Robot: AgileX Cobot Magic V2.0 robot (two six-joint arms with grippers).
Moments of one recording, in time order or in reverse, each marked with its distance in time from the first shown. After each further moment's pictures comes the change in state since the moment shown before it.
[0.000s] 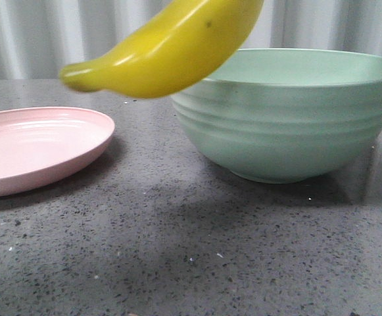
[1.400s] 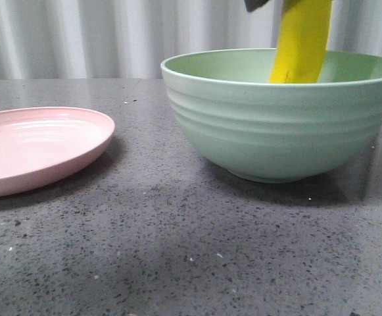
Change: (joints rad) left arm 0.000 -0.087 -0.001 -0.007 -0.011 0.000; right arm -0.145 0.191 -0.113 -0.399 -0.014 -0.009
